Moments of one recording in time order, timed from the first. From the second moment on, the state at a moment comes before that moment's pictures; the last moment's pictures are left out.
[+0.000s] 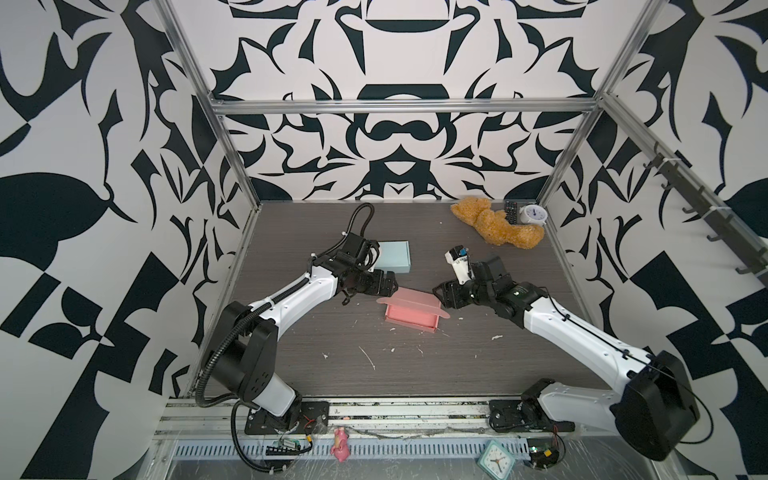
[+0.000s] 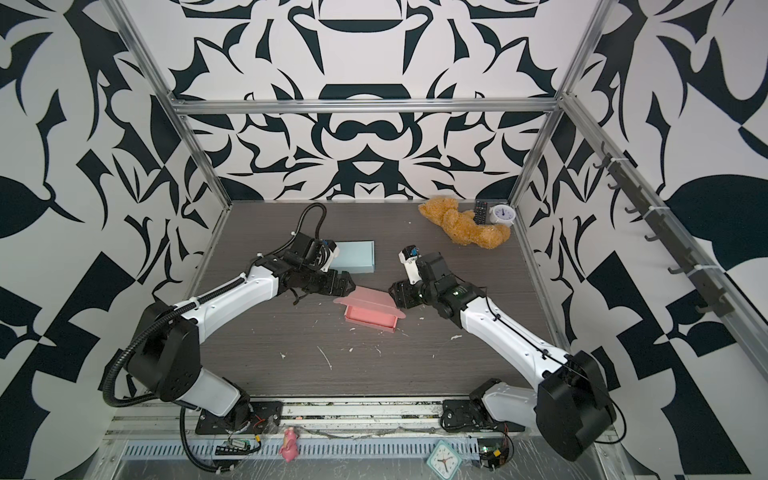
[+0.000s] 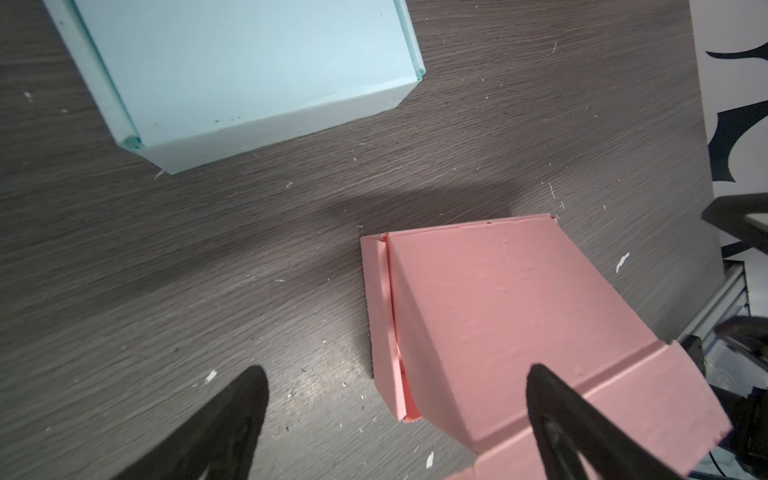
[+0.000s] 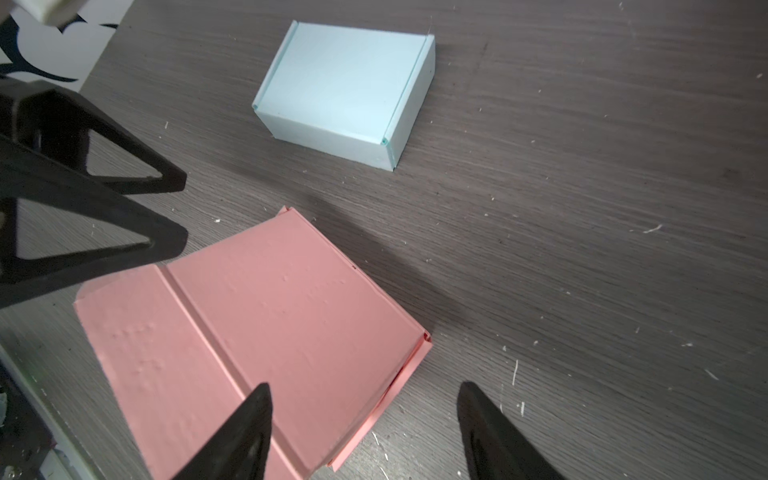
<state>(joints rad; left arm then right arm) -0.55 1.57 1.09 -0.52 0.31 -0.34 0.53 1.25 0.81 -0.36 -0.19 0.25</state>
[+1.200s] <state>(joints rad) -0.55 1.59 0.93 -0.38 0.36 -0.37 0.53 1.31 0.67 -0.27 -0.24 0.29</state>
